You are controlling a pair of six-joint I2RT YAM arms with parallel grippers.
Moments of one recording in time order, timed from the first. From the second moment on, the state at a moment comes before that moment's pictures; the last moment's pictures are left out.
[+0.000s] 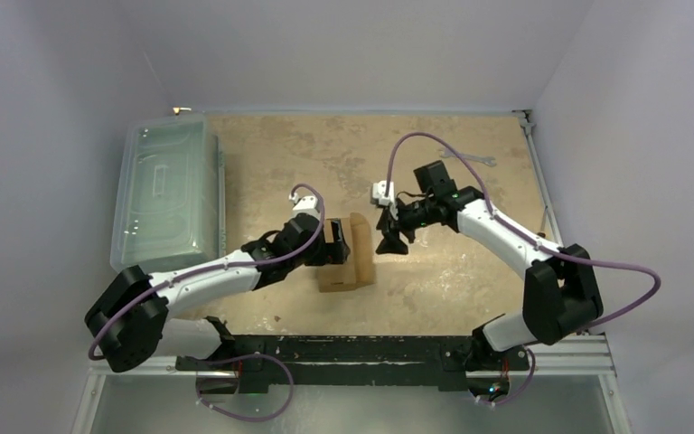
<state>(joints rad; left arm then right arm) -0.83 1.29 0.64 -0.08 -0.21 -0.78 0.48 1.46 1.01 -0.56 -0.83 -0.78</state>
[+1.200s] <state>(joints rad) -0.63 1.18 0.49 0.12 0.02 -0.65 0.32 2.09 1.31 -0.16 -0.92 -0.07</state>
